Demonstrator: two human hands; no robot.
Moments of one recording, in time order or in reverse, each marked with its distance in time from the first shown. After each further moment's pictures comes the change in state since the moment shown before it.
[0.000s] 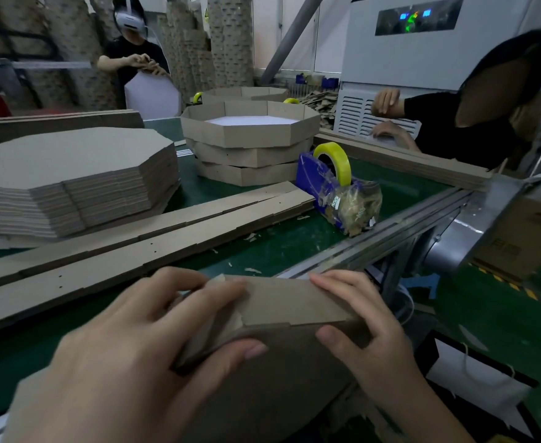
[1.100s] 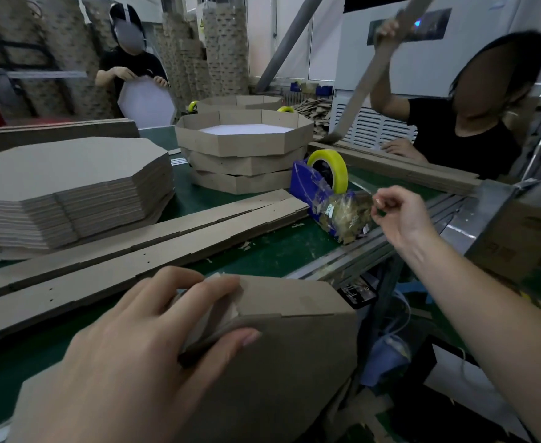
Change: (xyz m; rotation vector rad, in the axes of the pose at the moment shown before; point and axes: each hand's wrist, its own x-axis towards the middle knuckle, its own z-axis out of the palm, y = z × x) left_hand 0.012 0.016 -0.004 0.050 0.041 -0.051; right_hand 0.165 0.106 -0.101 0.746 0.459 0.462
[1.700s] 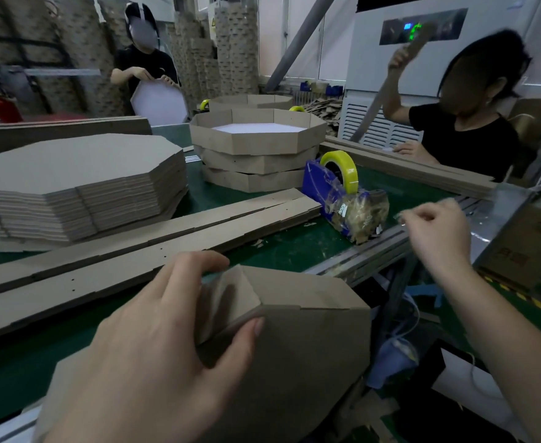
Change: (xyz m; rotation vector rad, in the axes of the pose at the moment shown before) left_hand -0.001 0.003 -0.008 -0.066 -0.002 -0.149; right_hand -0.065 -0.011 0.003 -1.174 0.339 -0.399
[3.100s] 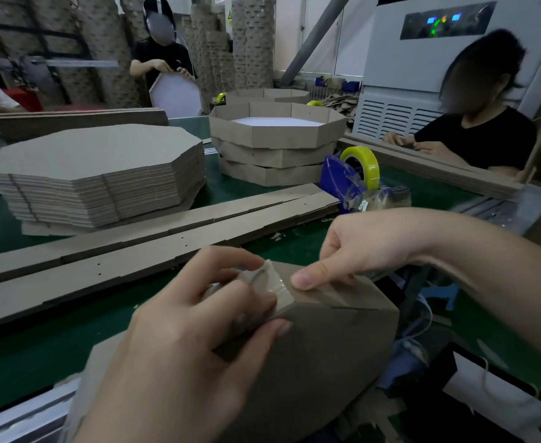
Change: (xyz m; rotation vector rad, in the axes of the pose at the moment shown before) left_hand -0.009 -0.008 0.002 -0.152 0.141 0.160; right_hand -0.063 -0.163 -0.031 -0.409 -1.398 -0.486
